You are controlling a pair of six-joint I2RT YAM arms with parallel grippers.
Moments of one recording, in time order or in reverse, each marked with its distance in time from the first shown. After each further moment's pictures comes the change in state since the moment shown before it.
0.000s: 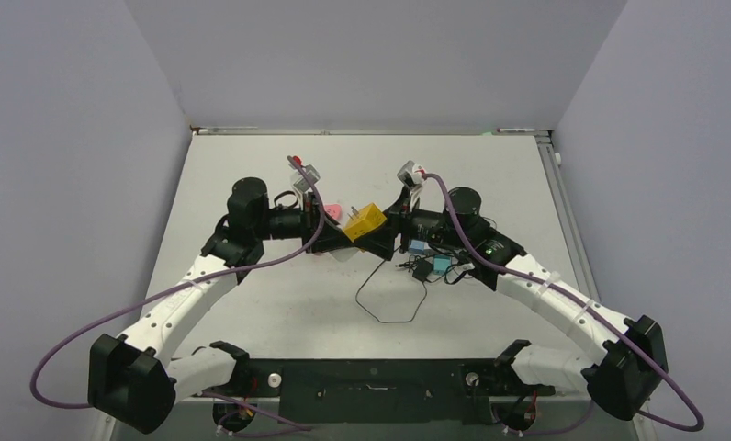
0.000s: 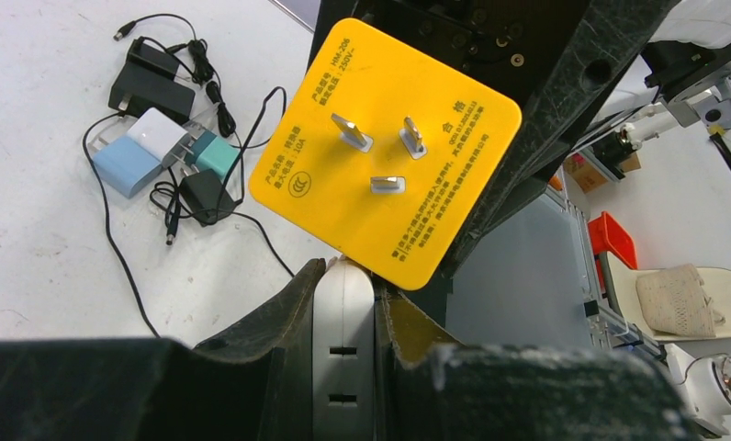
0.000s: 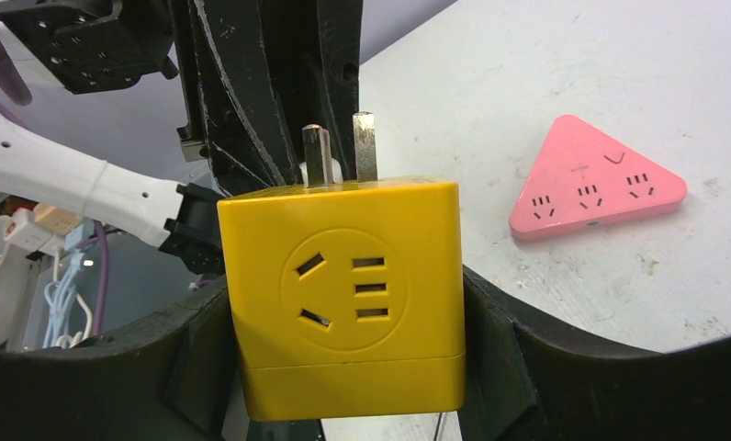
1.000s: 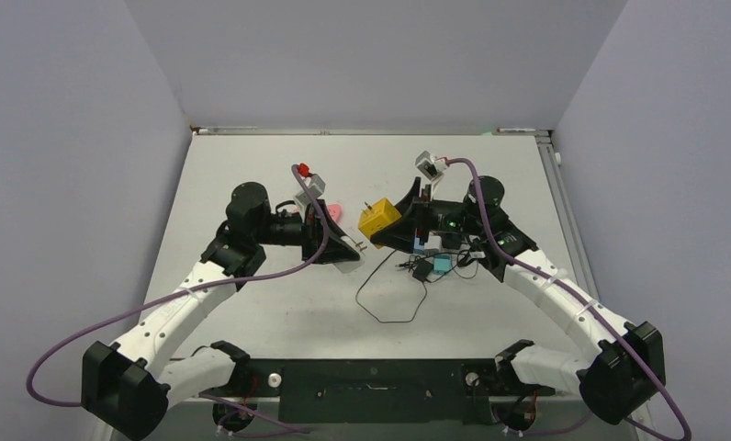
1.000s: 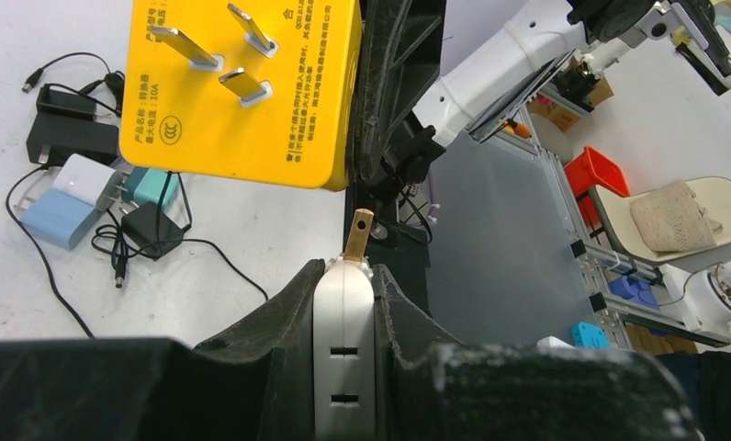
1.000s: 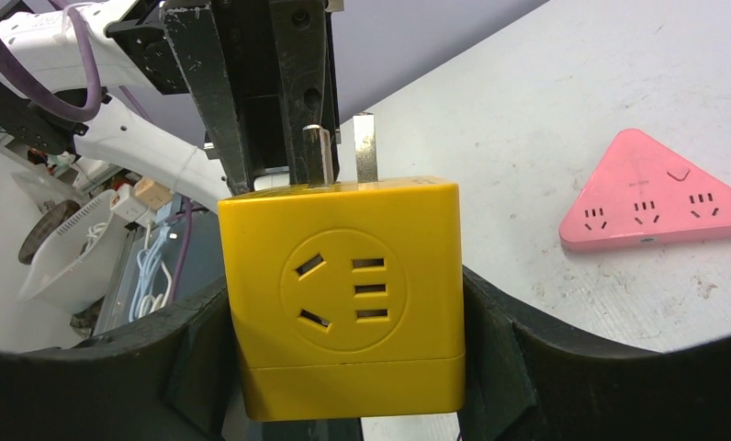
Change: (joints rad) left arm -0.070 -0.047 -0.001 0.070 0.120 0.023; right arm -0.148 -0.002 0.003 0.080 -0.295 0.090
